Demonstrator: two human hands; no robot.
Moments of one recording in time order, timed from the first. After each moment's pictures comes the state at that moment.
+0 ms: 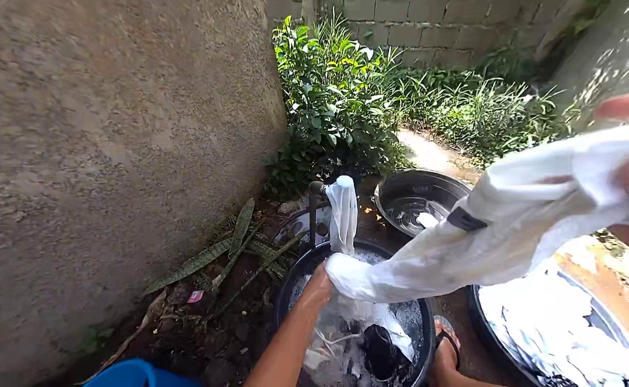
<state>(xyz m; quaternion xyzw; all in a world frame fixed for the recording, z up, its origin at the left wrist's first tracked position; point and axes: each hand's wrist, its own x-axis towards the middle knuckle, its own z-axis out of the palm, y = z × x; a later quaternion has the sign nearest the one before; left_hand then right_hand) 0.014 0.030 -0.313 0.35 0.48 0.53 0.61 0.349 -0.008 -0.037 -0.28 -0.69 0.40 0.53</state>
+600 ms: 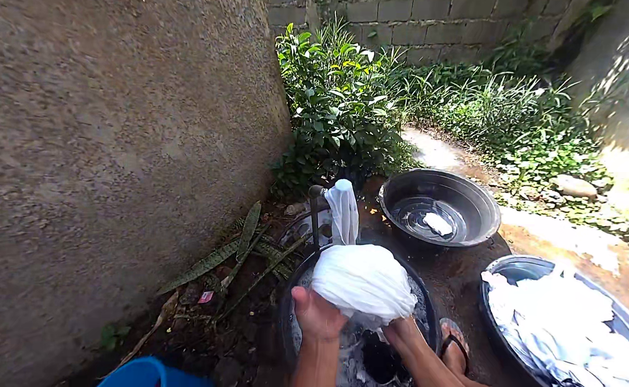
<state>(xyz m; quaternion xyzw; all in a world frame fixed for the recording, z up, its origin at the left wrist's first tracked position) 0.042 -0.029 -0.261 0.21 0.05 0.75 0.63 0.195 -0.028 -0.366 -0.36 -0.17 0.67 0.62</state>
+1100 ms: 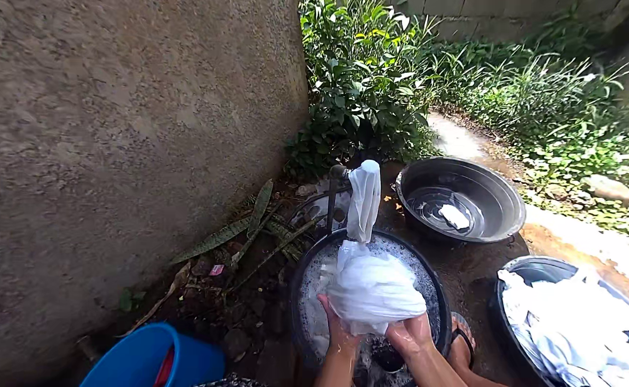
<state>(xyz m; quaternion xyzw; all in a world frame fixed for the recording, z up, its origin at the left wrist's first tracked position) 0.054 -0.042 -0.412 0.00 0.25 0.74 0.62 0.168 -0.041 -0.339 -0.23 0.06 0.77 0.60</state>
